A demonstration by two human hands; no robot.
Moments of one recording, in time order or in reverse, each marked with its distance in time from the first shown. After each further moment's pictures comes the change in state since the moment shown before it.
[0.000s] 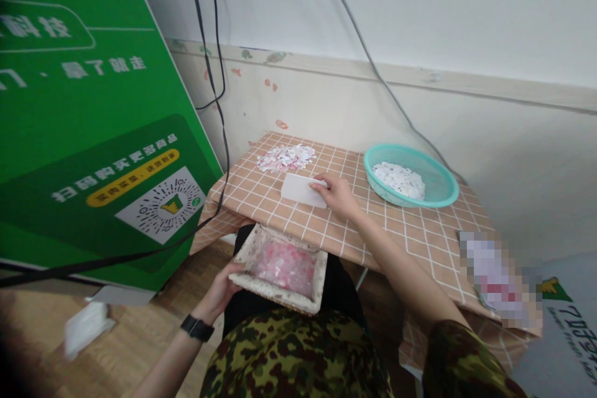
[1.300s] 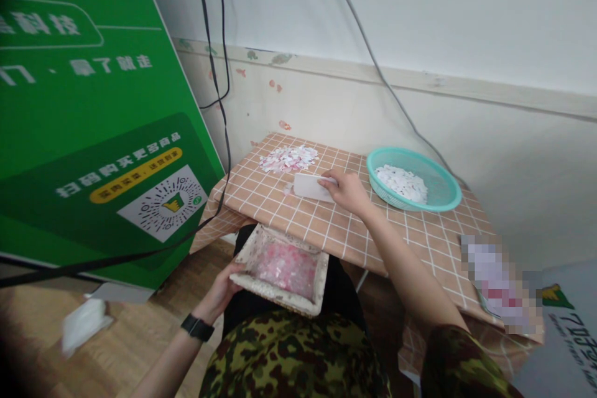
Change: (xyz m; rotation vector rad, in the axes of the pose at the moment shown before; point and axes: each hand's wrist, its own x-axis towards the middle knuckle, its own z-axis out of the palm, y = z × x) left_hand 0.001 -0.002 0.000 -0.021 -0.003 0.014; right_hand 0.008 -0.013 -0.027 -0.226 -0.031 -0.087
